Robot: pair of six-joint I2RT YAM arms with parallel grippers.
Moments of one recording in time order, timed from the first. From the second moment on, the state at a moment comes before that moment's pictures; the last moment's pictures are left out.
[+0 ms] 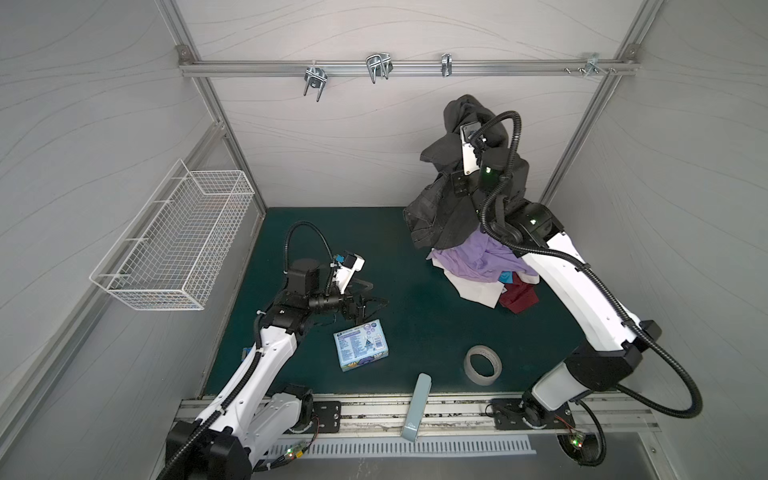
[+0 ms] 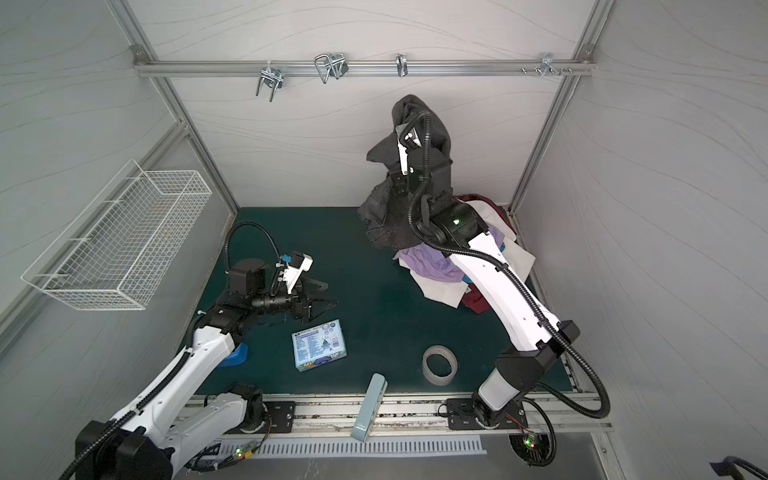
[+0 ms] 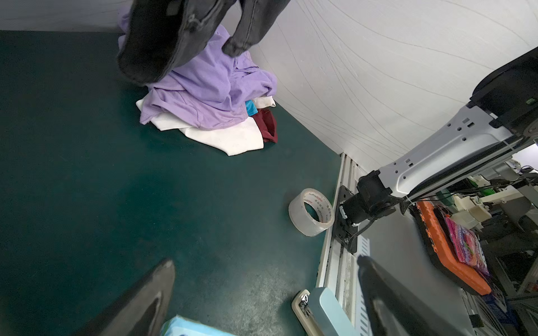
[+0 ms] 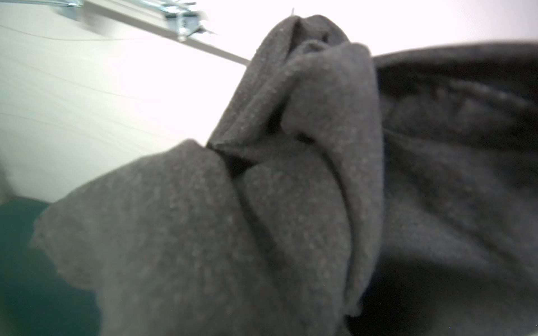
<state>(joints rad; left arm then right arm) -0.20 0.96 0.68 -0.25 0.98 -0.08 0.72 1.60 1.98 -0.46 0.56 -0.21</state>
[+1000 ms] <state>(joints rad) -0.20 0.95 0.68 -0.25 0.98 -0.08 0.75 2.04 1.97 -0.28 -0.21 0.24</state>
